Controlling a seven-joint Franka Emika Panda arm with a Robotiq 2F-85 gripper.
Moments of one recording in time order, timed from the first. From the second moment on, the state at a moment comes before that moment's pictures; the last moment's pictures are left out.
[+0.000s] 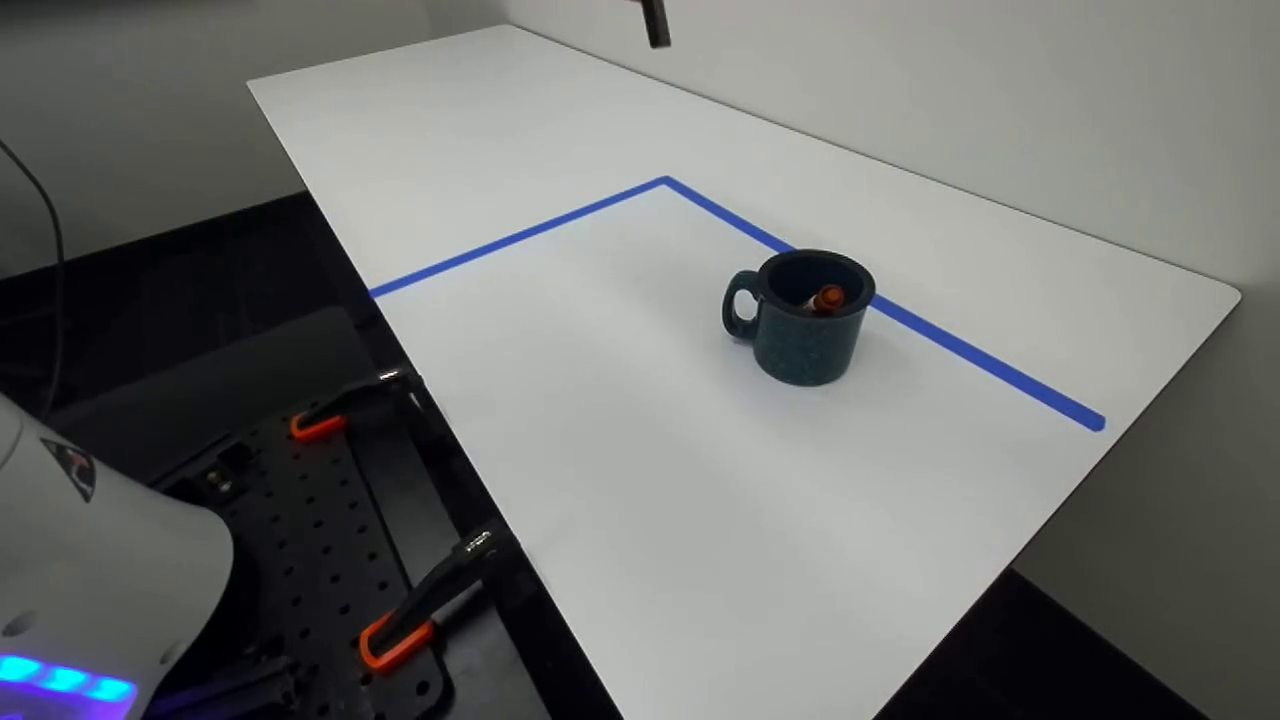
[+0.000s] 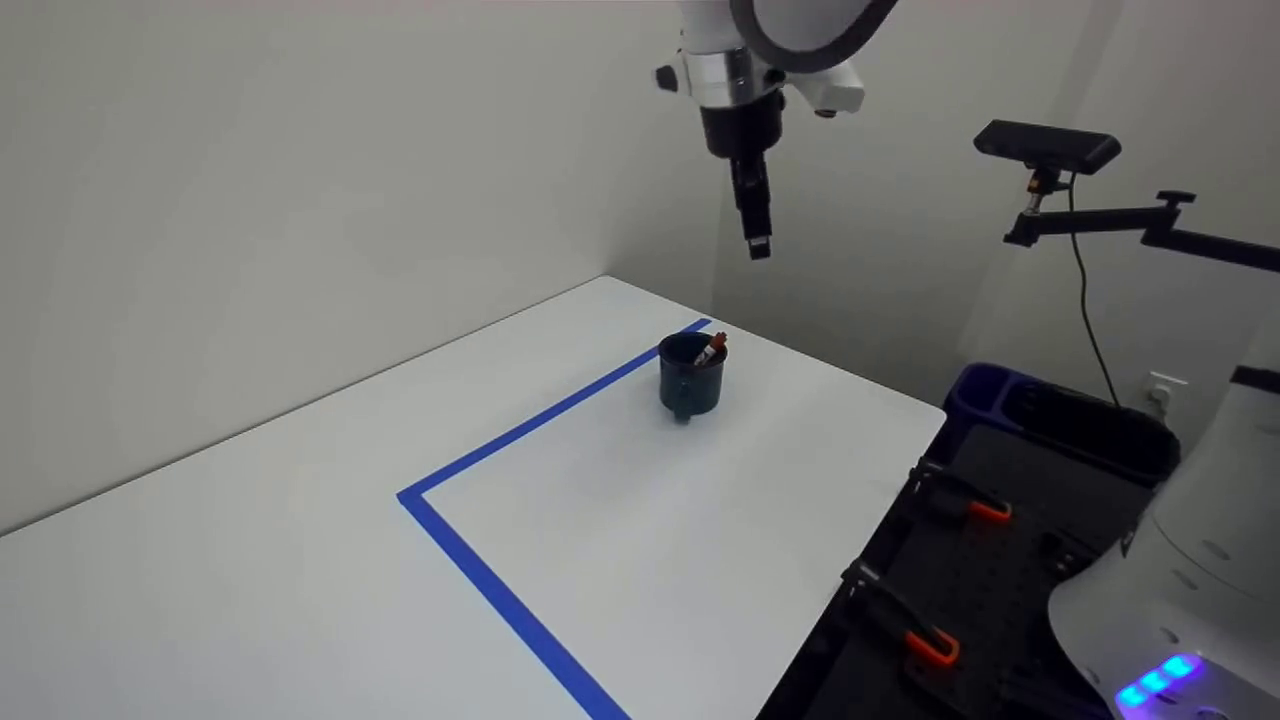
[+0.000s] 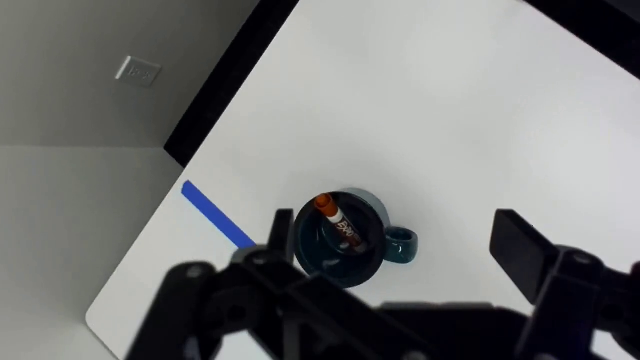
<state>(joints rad) 0.03 -0.19 0.01 -2.37 -0.45 2.10 -0.37</state>
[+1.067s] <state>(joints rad) 0.00 0.36 0.00 -2.11 -0.58 2.21 -0.41</state>
